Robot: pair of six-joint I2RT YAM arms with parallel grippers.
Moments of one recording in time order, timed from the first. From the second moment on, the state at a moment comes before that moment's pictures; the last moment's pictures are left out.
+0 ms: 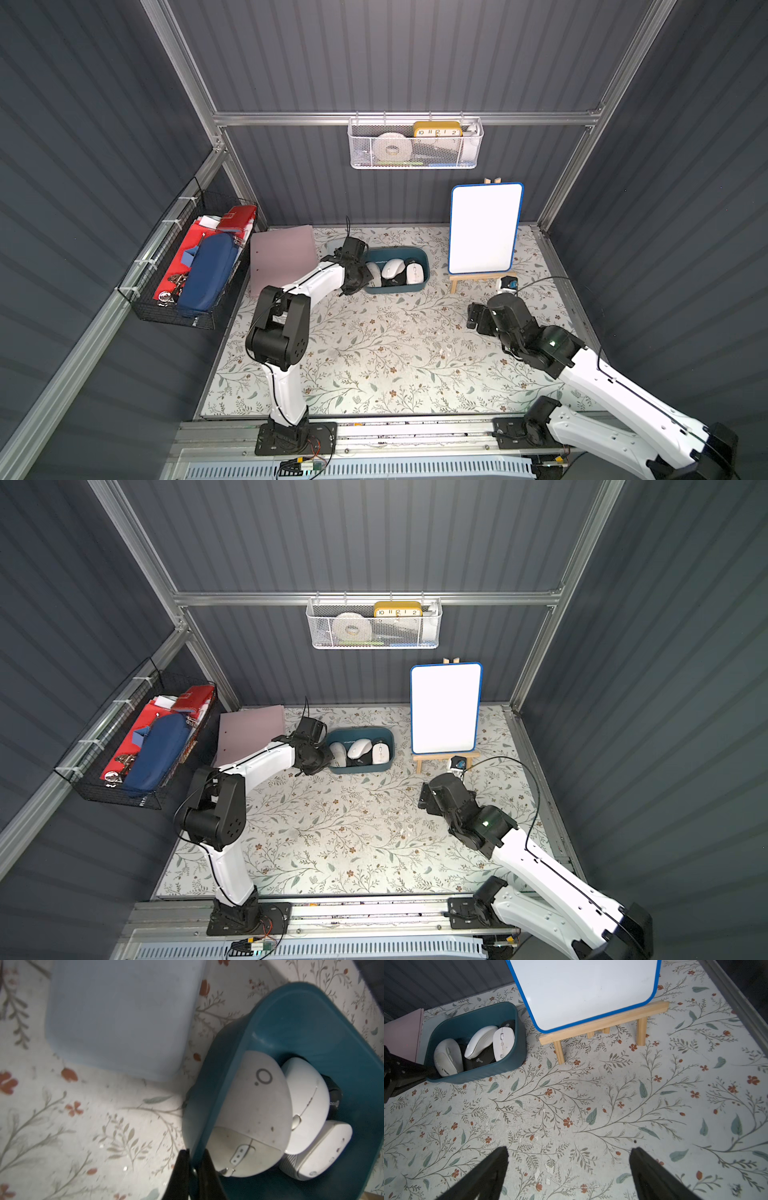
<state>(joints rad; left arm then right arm) -0.39 1.88 1.33 -0.54 0.03 -0.81 0.65 0.92 0.77 -0.64 0.43 0.68</state>
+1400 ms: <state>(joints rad) -0.69 1.35 0.93 -0.61 -0.11 -1.05 0.79 1.33 0.98 -0.65 0.34 0.72</state>
